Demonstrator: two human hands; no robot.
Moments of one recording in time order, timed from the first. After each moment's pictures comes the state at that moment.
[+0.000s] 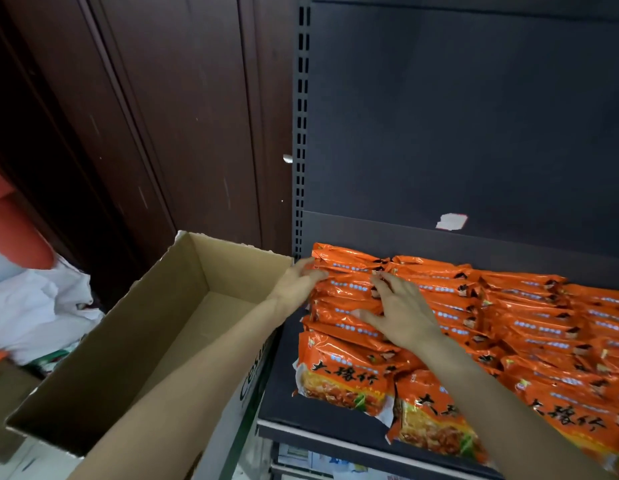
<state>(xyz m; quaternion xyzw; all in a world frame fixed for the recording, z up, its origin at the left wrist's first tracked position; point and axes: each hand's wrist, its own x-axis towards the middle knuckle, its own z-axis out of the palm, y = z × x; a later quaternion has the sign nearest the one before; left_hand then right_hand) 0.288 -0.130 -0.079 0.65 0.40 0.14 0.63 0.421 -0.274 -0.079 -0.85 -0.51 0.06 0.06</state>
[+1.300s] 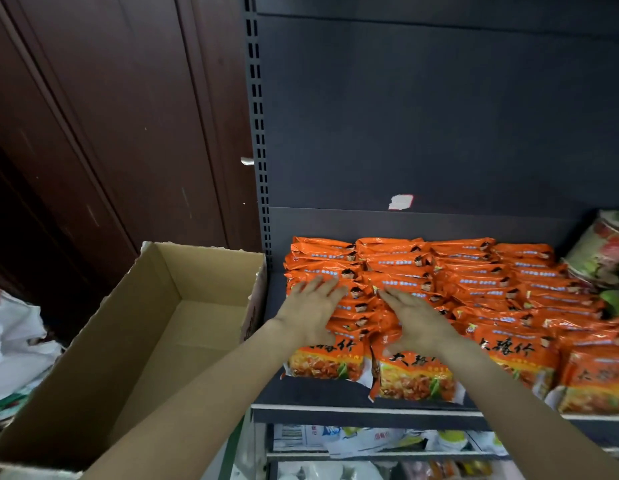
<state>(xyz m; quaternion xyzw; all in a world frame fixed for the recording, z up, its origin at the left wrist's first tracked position) 0.278 -0.196 -0.074 0.99 0.10 -0.08 0.03 0.415 -0.363 -0.074 -0.87 -0.46 0.18 -0.01</state>
